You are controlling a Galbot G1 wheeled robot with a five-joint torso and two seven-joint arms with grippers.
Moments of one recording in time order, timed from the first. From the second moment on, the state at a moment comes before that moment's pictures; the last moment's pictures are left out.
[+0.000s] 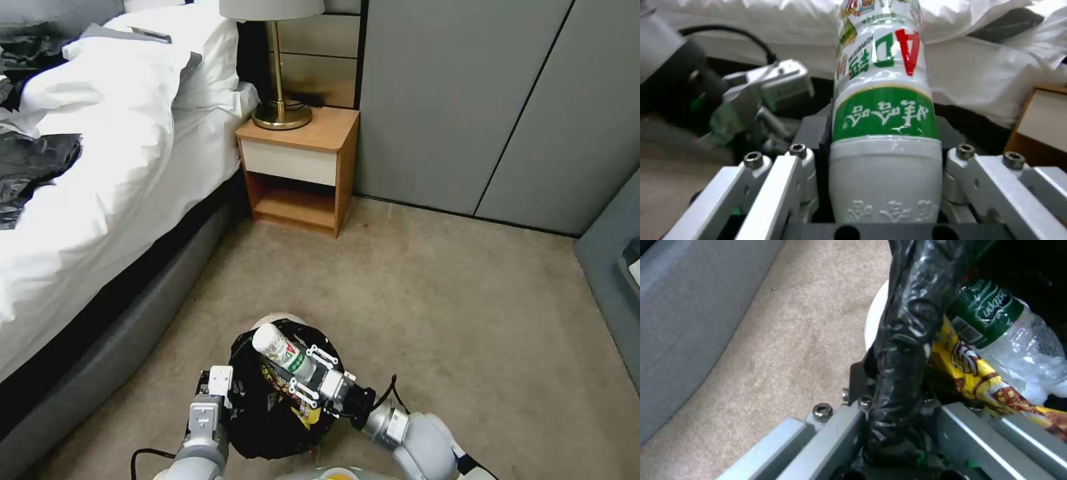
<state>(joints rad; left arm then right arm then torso) 1.78 -1.48 -0.47 -2.17 0.00 0.52 -0.16 -1.37 1.23 0.02 1.73 0.02 0.54 -0.48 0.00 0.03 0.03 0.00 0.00</state>
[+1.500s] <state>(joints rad) 1.79 -1.49 -0.47 -2.22 0.00 0.52 -0.16 -1.34 1.24 0.05 2.02 0.09 0.43 -0.23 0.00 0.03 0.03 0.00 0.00</state>
